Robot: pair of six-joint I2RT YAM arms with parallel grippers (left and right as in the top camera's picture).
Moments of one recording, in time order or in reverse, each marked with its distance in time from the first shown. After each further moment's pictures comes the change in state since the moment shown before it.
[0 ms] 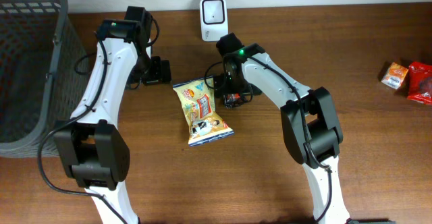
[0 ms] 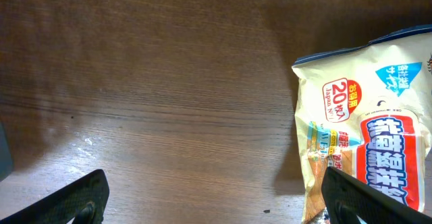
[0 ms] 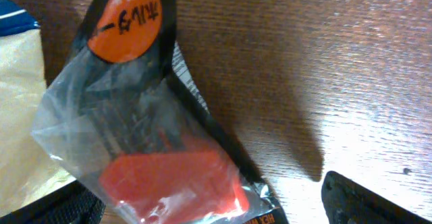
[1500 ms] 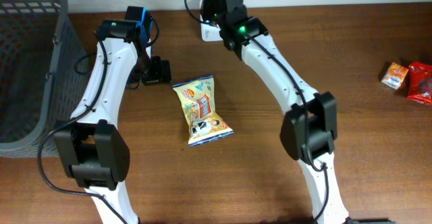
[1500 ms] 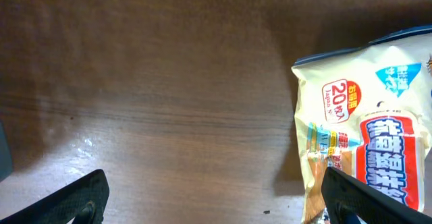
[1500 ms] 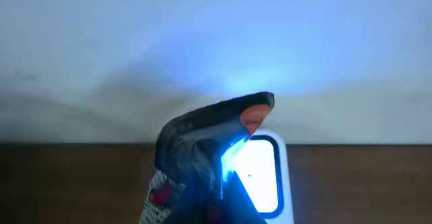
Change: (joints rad) left arm 0.000 0.000 0.000 0.002 0.000 0.000; right arm 0.000 0.076 0.387 0.690 0.235 -0.044
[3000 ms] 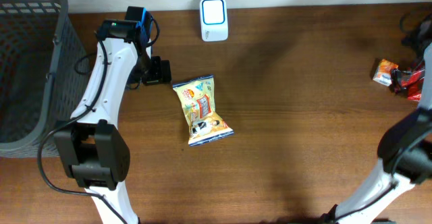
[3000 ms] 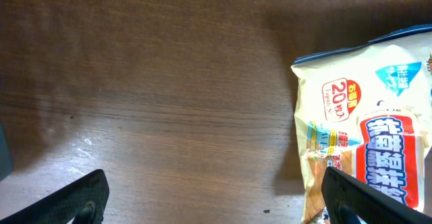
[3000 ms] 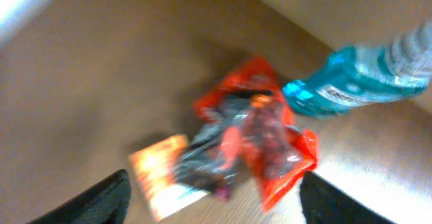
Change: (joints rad) left arm 0.000 0.000 0.000 0.000 0.000 0.000; right arm -0.922 -0.295 -0.204 -0.587 0.115 -0.003
